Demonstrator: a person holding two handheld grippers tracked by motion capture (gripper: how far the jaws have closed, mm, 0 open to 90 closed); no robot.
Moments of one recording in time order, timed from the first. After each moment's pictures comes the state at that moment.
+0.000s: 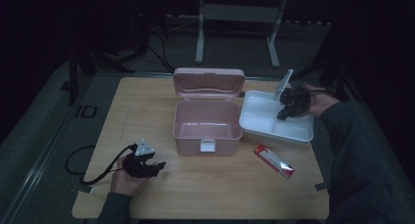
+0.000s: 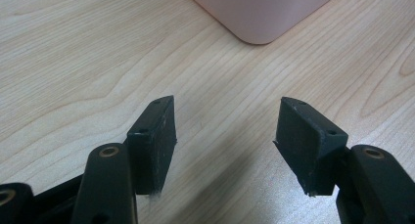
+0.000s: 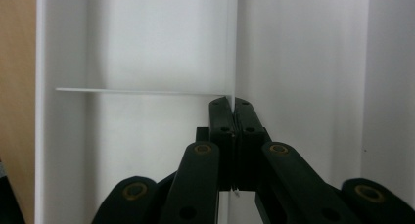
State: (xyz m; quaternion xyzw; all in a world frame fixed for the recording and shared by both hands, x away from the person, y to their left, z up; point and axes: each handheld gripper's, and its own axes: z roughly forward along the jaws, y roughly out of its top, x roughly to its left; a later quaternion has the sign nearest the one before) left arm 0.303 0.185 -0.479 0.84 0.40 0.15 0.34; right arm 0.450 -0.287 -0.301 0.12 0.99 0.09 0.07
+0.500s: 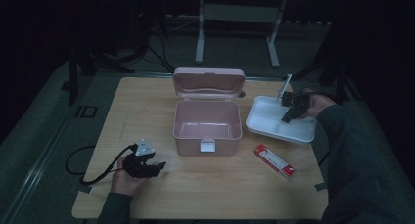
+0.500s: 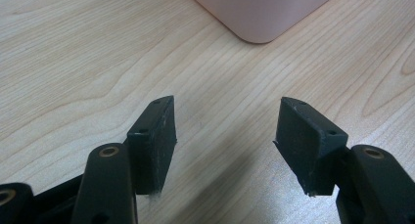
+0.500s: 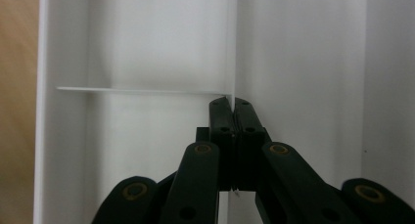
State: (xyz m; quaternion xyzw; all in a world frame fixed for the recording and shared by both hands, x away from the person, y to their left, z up) left arm 0.304 0.185 -0.480 0.84 0.39 0.15 0.33; right arm 0.481 -0.309 -0.346 0.18 0.98 0.04 0.05
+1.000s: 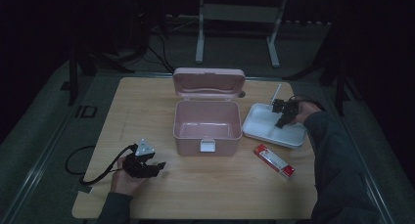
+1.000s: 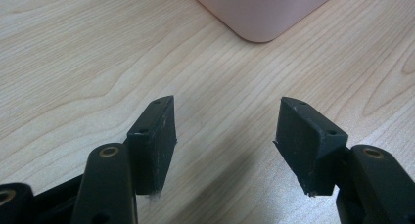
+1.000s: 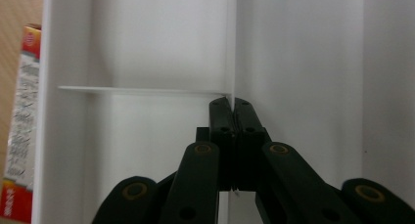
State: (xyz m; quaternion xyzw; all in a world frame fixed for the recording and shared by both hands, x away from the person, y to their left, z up) left arm 0.304 0.185 -0.480 0.84 0.40 0.15 0.33; right arm 0.501 -0.302 -0.402 0.21 0.98 0.02 0.04
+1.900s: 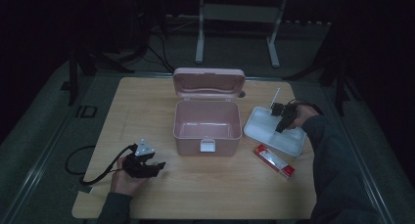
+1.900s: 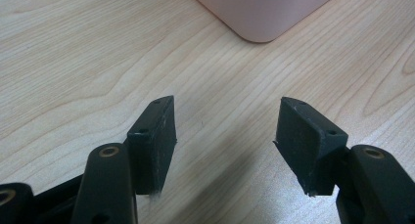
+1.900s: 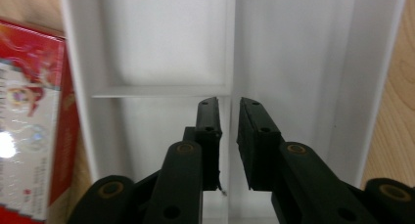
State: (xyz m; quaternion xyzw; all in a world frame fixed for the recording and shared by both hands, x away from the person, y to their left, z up) left arm 0.303 0.186 -0.480 0.84 0.40 0.15 0.33; right arm 0.501 -0.306 -0.420 0.24 0.97 0.00 0.03
